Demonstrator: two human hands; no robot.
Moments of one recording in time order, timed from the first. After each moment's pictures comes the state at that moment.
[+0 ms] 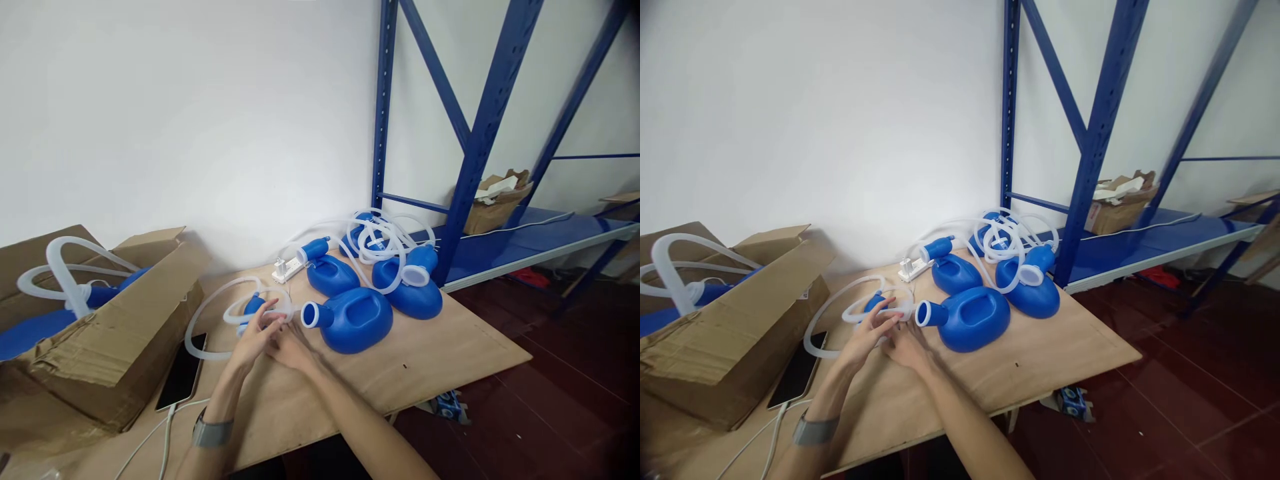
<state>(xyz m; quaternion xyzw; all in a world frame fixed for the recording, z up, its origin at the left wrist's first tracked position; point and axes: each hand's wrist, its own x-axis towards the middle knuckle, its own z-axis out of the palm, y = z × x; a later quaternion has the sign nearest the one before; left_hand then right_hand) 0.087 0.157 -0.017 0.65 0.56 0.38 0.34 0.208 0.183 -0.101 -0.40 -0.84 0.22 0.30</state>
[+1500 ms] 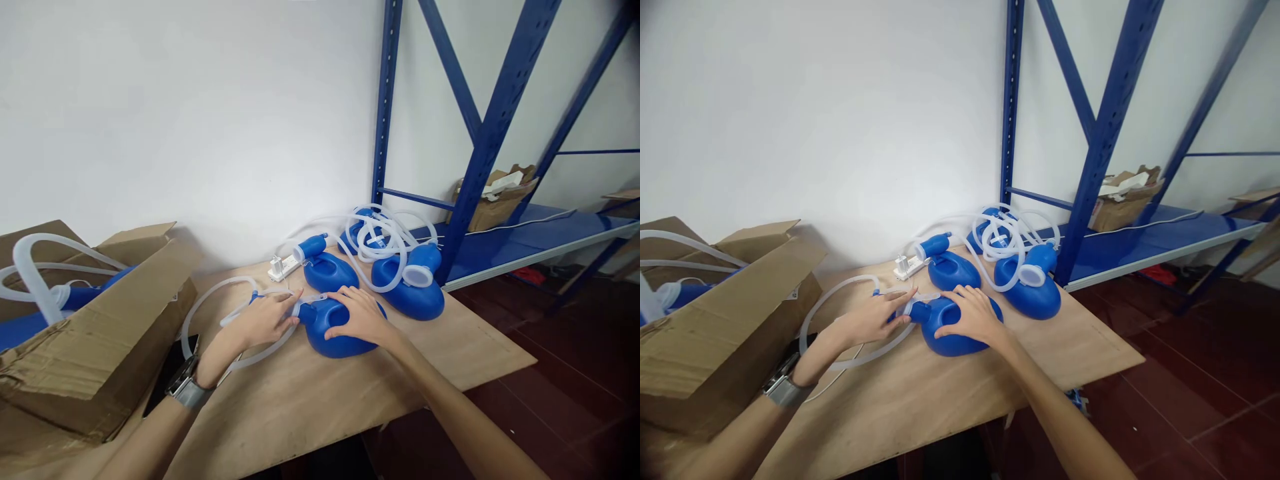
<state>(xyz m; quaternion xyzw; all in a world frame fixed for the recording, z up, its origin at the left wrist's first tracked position) 0.118 0.180 0.058 0.91 0.41 0.04 0.02 0.390 0.176 -0.011 -0.53 -0.81 0.08 0.24</state>
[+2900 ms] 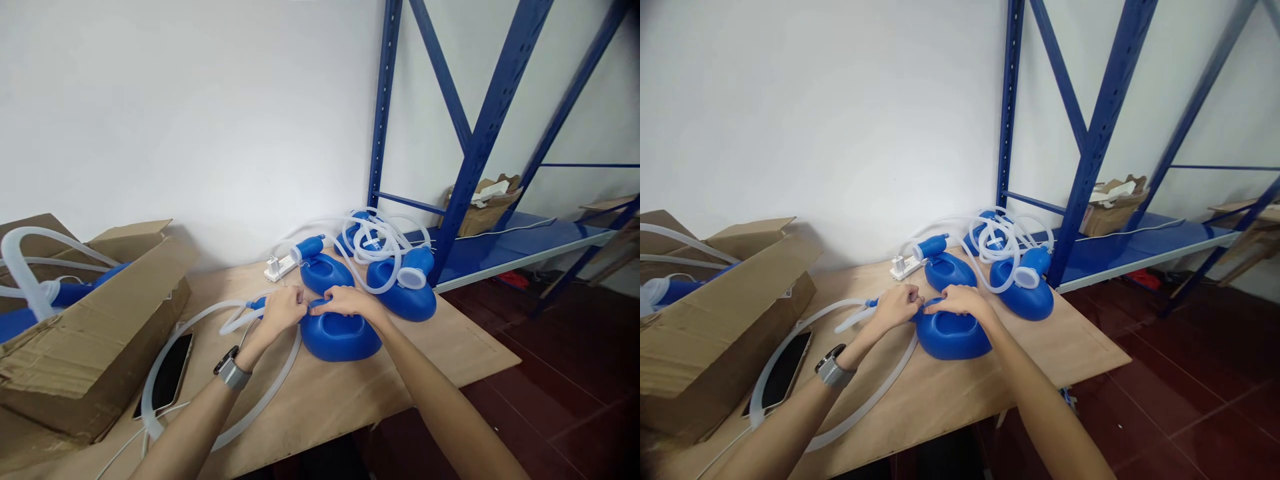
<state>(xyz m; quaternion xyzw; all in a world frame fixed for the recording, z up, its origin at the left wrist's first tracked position) 0.175 0.198 0.040 0.78 0.61 0.13 0.06 0.371 0.209 0.040 -0.60 -0.75 0.28 0.04</state>
